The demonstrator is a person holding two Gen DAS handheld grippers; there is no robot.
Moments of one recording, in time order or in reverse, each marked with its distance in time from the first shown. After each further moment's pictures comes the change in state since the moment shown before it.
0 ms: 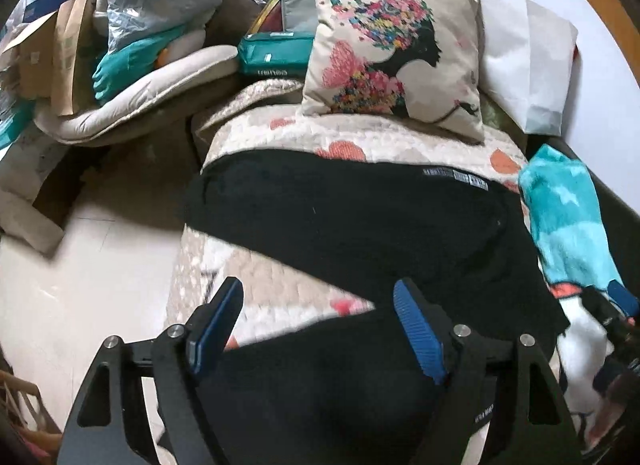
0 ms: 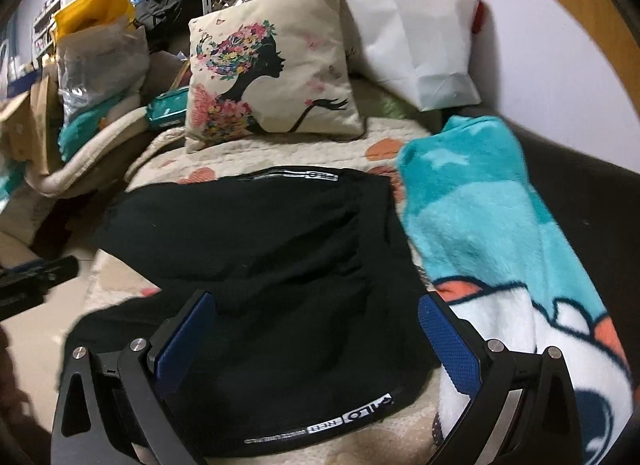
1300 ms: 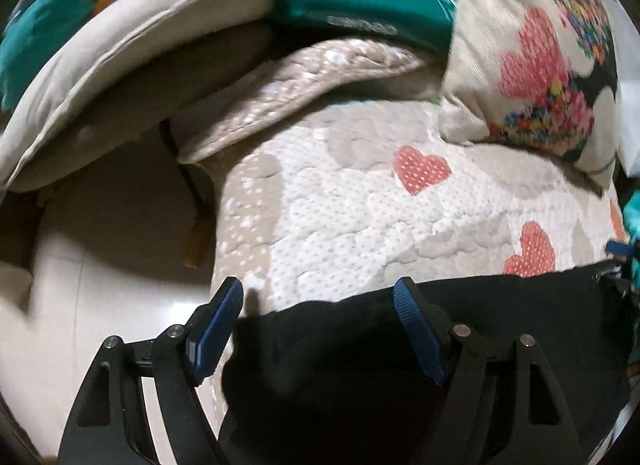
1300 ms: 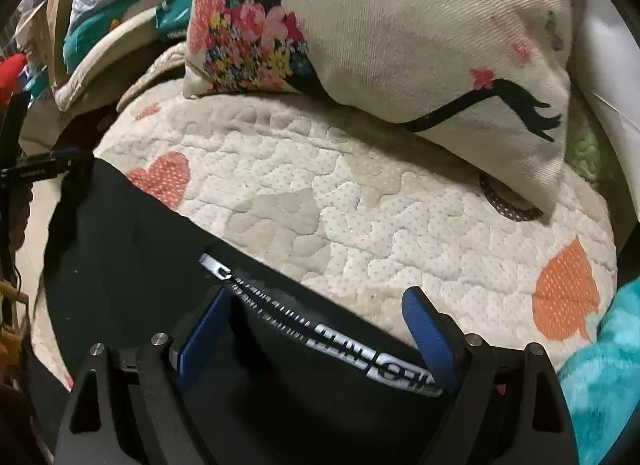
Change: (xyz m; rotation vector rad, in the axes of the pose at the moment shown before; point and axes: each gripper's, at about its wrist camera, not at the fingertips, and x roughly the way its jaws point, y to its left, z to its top) left arm 0.252 0.139 0.142 0.040 0.161 -0.029; right arm 0.288 0.037 0.147 -0.403 0.322 0.241
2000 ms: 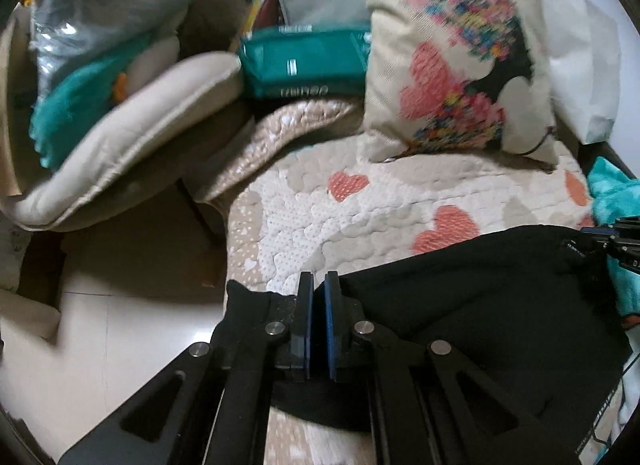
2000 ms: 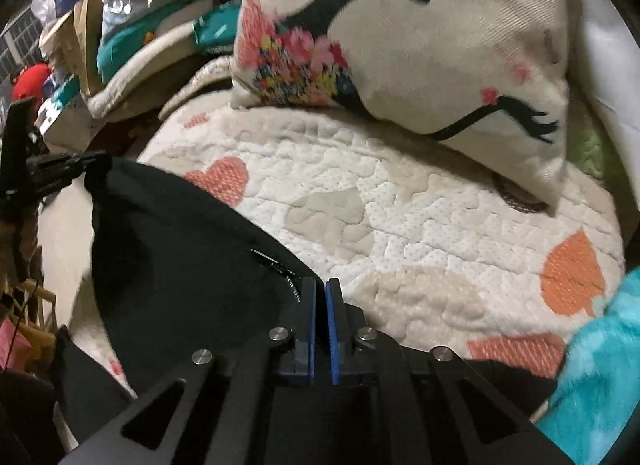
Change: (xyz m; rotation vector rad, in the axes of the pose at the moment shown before) left arm -0.112 -0.042 -0.032 0.116 -0.131 0.029; right arm -0.062 0.025 -0.017 0.034 -0.062 0.090
